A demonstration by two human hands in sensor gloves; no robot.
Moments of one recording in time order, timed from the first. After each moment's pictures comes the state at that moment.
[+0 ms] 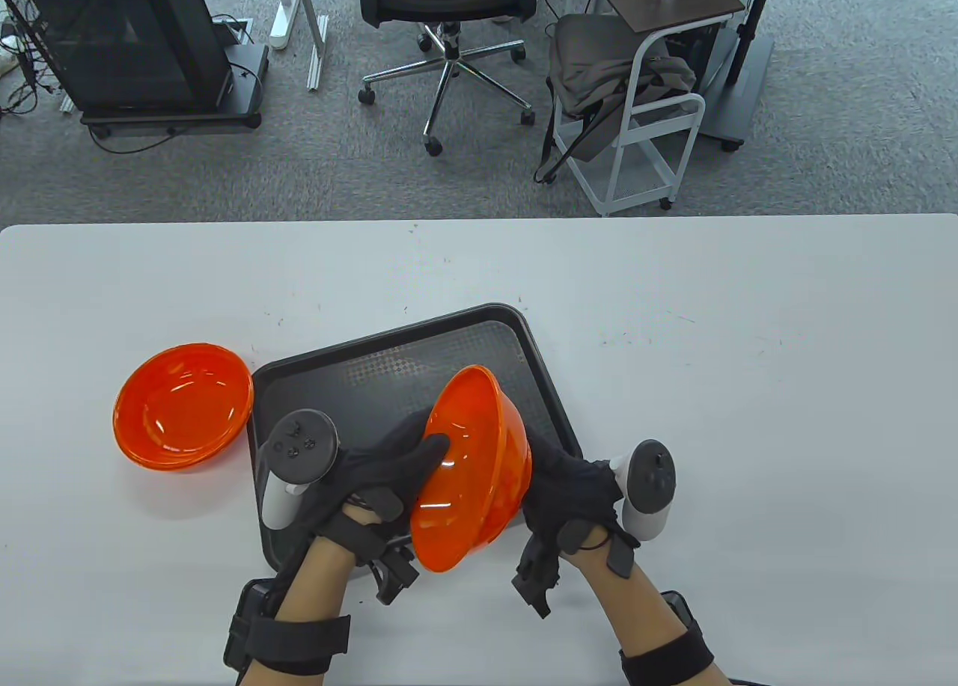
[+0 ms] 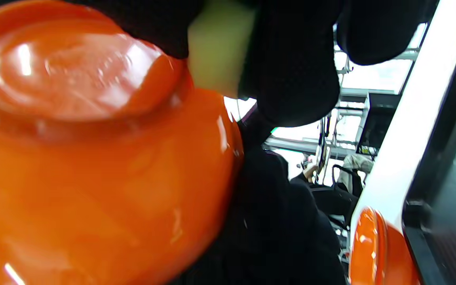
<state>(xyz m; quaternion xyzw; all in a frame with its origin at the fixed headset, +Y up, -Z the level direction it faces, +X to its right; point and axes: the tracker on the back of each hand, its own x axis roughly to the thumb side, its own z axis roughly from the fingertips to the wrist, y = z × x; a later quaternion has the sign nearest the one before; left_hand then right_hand) -0.180 -0.664 -0.259 -0.09 -0.20 0.56 0.80 0.071 -0.688 -0.239 0.28 0.01 0.65 0.71</state>
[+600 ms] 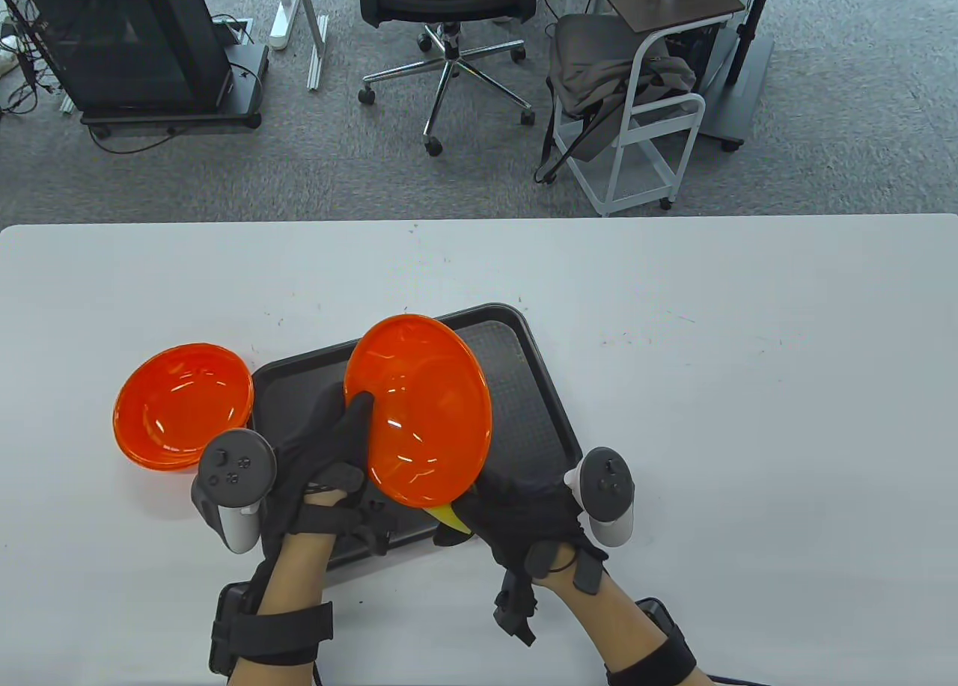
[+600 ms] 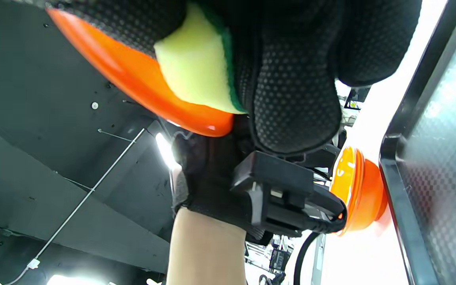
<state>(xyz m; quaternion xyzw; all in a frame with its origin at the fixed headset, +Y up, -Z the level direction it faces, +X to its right) -0.242 -0.656 -0.258 0.13 -0.03 0.54 0.83 0.043 -0.689 -0.228 0.31 0.06 0.66 0.68</state>
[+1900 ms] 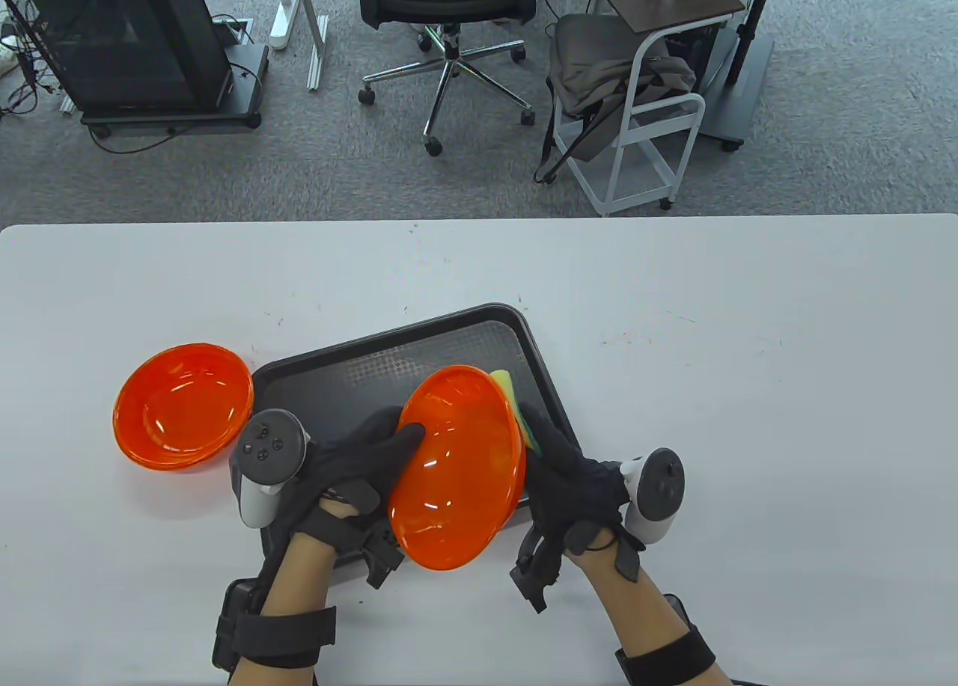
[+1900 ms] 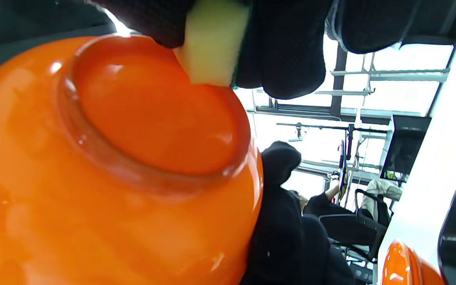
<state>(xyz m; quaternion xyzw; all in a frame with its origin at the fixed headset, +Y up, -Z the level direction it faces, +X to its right) -0.200 -0.663 -0.266 -0.03 -0.20 0.58 0.79 0.085 -0.684 -0.239 0.26 -0.06 0.63 0.73</state>
